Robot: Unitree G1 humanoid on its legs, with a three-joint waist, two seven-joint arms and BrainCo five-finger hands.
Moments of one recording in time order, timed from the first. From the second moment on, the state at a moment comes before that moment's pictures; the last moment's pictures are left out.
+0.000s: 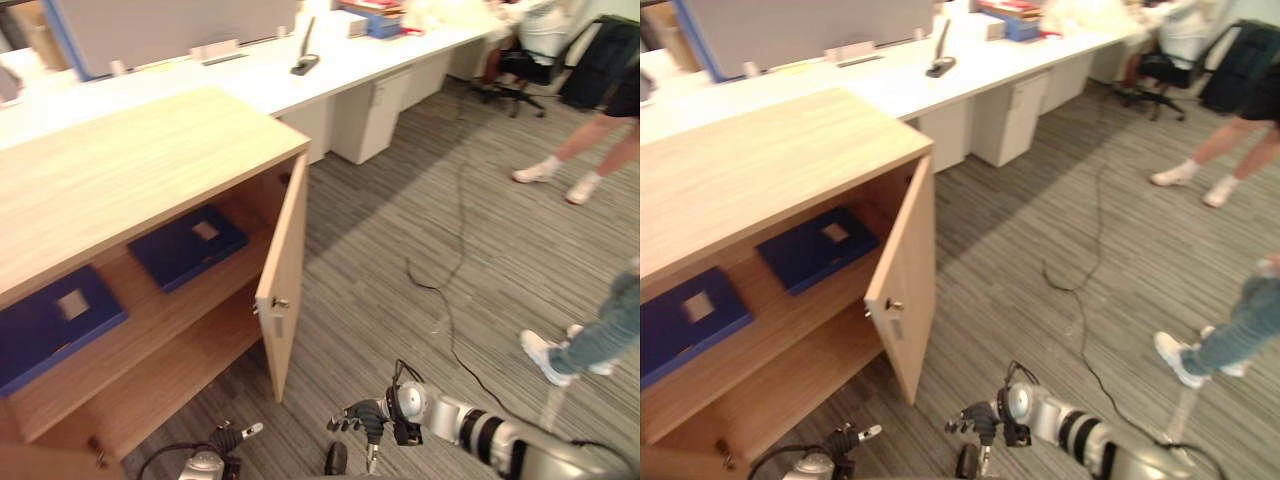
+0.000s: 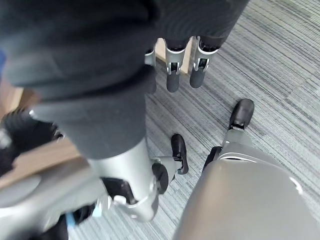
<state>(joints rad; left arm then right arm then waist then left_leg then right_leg) -0.07 0.10 0.03 1.22 0.10 -0.06 0.04 -0.32 -0.30 0.92 0.93 -0.18 -0.05 0.44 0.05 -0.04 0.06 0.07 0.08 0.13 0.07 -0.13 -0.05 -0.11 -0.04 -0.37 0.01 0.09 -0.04</state>
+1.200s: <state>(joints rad) -0.01 0.09 0.12 1.11 0.06 -0.06 0.07 0.02 -0.01 -0.33 1.17 0.06 -0.02 -0.05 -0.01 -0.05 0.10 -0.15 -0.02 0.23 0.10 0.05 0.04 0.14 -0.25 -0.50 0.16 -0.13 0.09</state>
